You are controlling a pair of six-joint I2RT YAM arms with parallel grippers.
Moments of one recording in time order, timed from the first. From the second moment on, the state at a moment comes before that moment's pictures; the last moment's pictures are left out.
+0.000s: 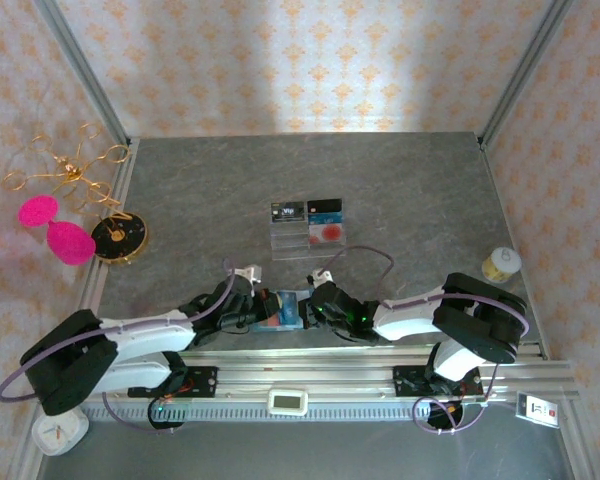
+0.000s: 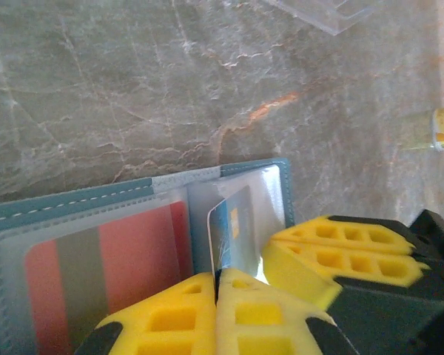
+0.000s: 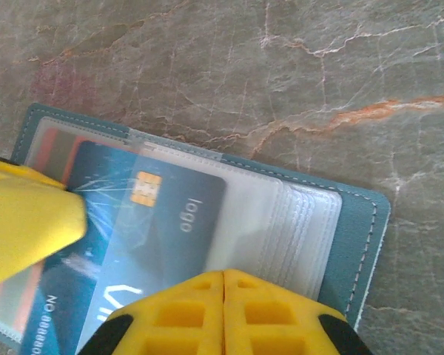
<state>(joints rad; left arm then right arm) -0.77 1.11 0.21 0.26 0.10 -1.03 1.10 1.55 0.47 0.36 0.12 0.77</state>
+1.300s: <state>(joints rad) -0.72 0.54 0.05 0.53 0.29 -0.91 0.98 1.12 0.31 0.67 -0.28 0.71</state>
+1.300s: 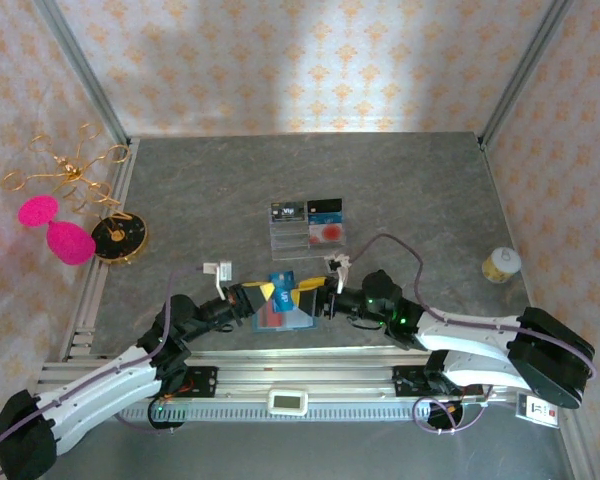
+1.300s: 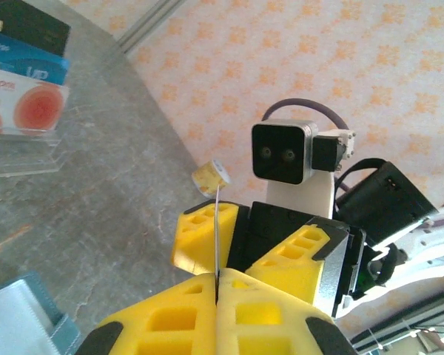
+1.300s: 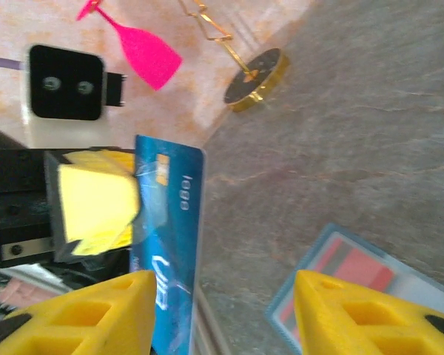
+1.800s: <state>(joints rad) -0.71 0.68 0.05 0.75 0.29 -0.95 0.96 1.14 0.39 0.67 -0.38 0.71</state>
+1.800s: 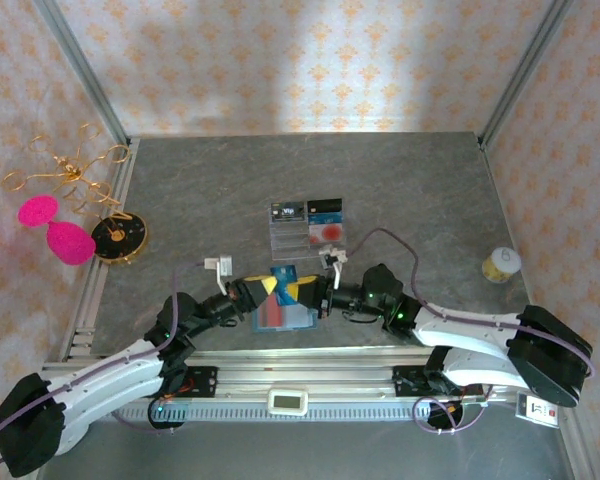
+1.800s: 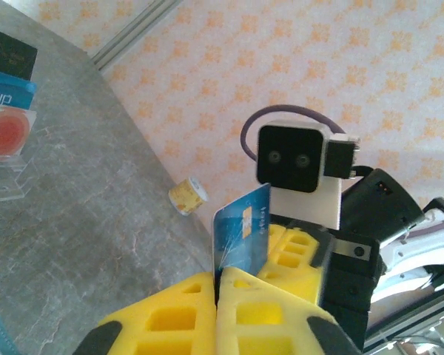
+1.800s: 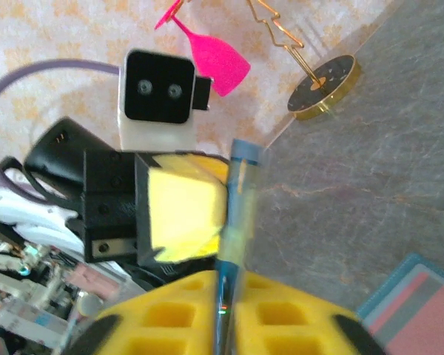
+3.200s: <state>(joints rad) -0.71 0.60 0.34 0.29 0.05 -0.61 0.49 1.77 1.60 -0.82 -0.43 -0.87</state>
